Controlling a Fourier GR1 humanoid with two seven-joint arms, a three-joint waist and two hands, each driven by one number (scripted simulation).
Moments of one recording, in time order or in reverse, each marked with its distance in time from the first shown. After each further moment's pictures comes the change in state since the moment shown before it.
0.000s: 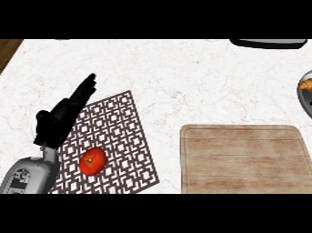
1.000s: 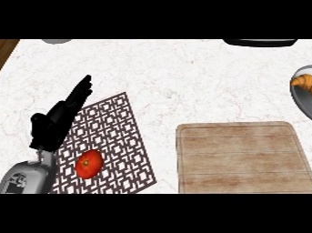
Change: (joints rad) left arm 0.029 -0.004 0.013 -0.028 -0.005 0.014 0.012; right arm 0.151 -0.138 -0.255 0.019 -0.265 0.510 -0.225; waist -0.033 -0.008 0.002
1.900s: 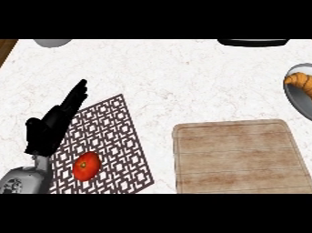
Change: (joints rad) left arm 0.041 0.006 0.015 -0.015 -0.001 -0.005 -0.002; right arm 0.257 0.029 -0.022 -0.104 -0.048 0.020 -0.103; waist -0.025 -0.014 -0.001
